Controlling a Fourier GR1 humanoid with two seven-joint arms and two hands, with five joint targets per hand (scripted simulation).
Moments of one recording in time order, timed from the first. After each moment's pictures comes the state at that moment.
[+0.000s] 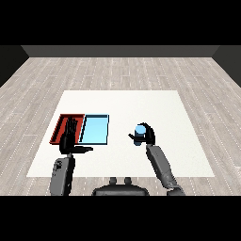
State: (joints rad) left arm -0.03 0.07 0.09 -1.66 0.11 -0.11 -0.34; right arm -0.34 -0.02 0.10 -1.05 -0.18 -0.25 -0.30
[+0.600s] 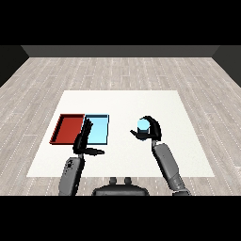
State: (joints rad) left arm -0.04 0.01 -0.06 -1.60 0.03 -0.10 -0.28; right arm -0.31 -0.11 0.17 -1.41 -0.05 -0.29 -0.12
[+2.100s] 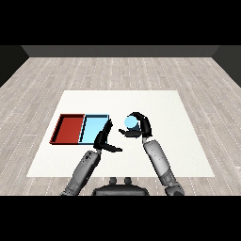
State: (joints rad) left arm -0.24 0.00 -0.34 -1.32 0.18 0.12 -0.24; right arm -0.41 0.00 0.21 -1.45 0.14 -0.28 -0.03
